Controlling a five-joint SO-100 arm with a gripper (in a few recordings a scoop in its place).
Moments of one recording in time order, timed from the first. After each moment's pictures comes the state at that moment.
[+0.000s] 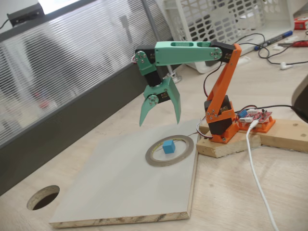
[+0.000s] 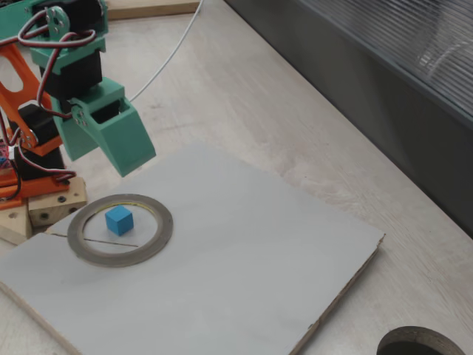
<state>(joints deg) 0.6 119.7 106.3 112.7 101.0</state>
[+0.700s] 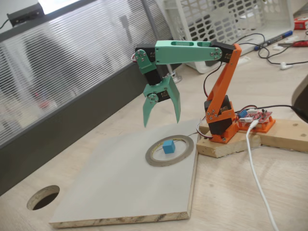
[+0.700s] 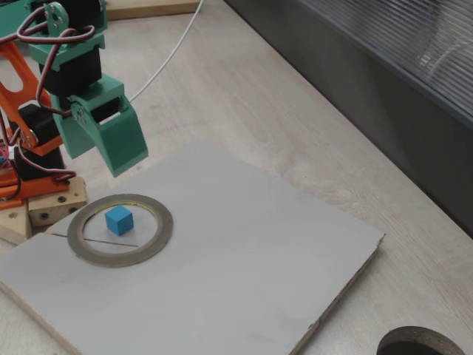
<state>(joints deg) 0.5 119.9 105.7 113.9 101.0</state>
